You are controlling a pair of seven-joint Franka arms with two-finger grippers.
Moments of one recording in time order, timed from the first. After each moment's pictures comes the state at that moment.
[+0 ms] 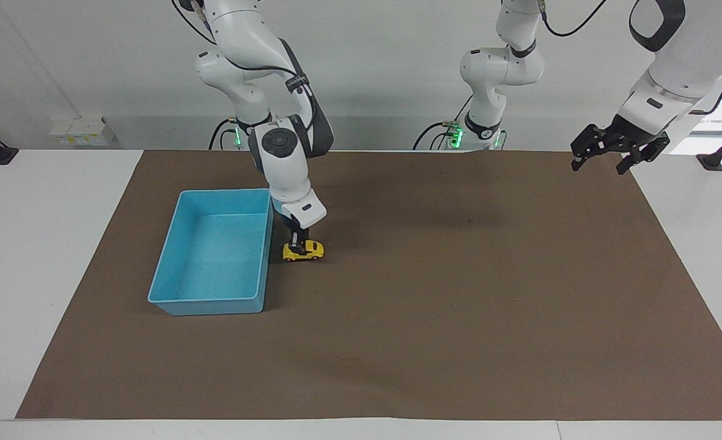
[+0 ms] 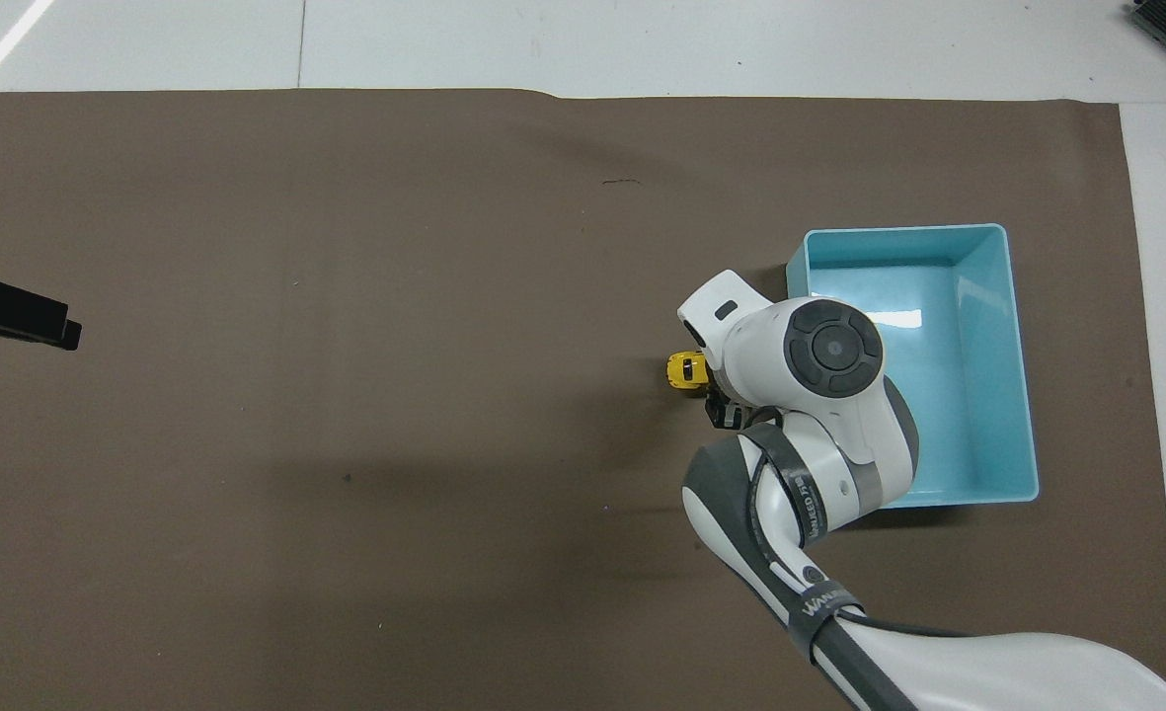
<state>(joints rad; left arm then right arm) -0.08 0.02 0.08 -1.53 -0.04 1.50 0.13 0.40 0.23 -0.01 -2.03 -0.01 2.37 -1.07</state>
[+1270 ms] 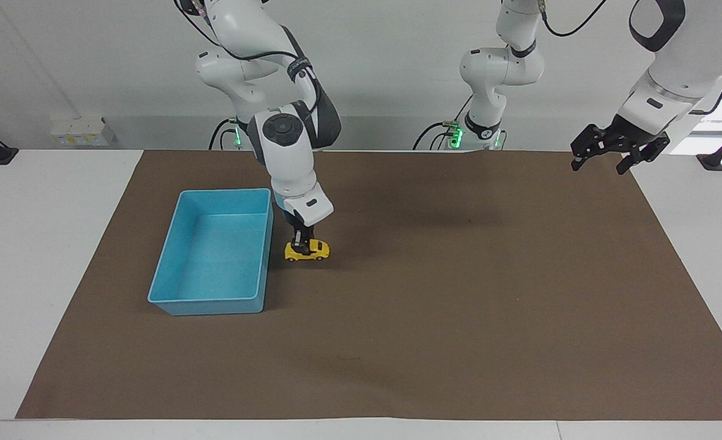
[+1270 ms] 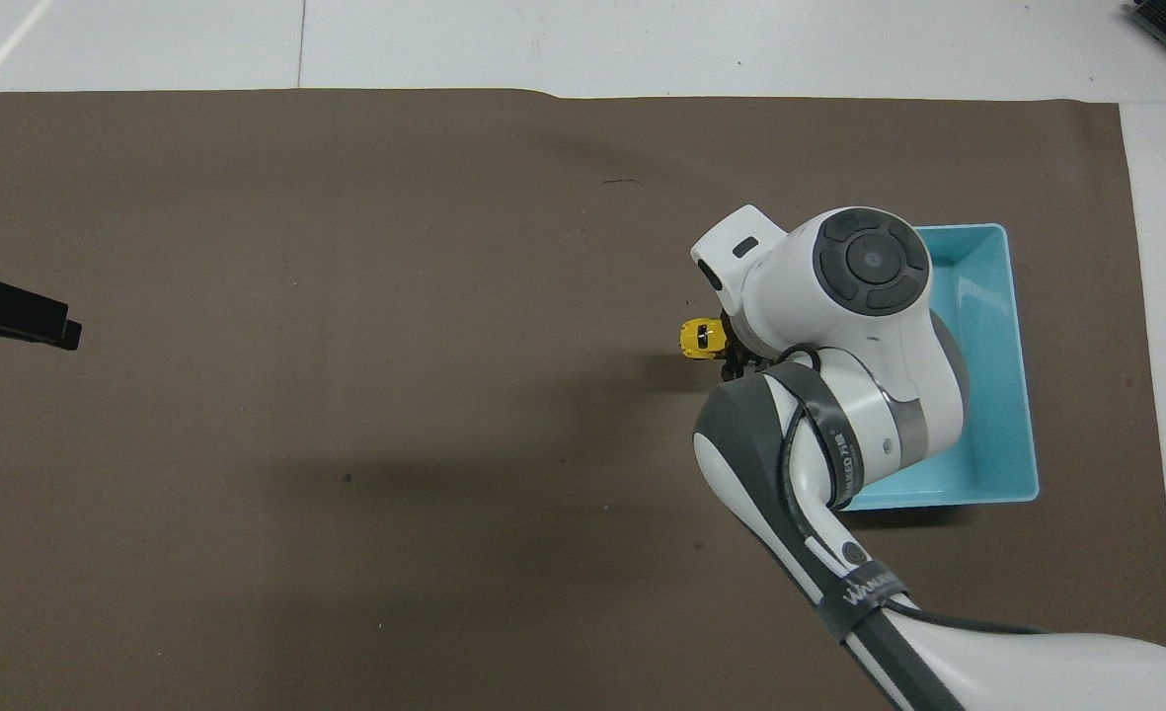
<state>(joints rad) -0.08 0.02 0.08 -1.53 -0.04 1.50 0.13 0.37 0.23 -0.01 -1.81 -0.01 2.09 -1.07</state>
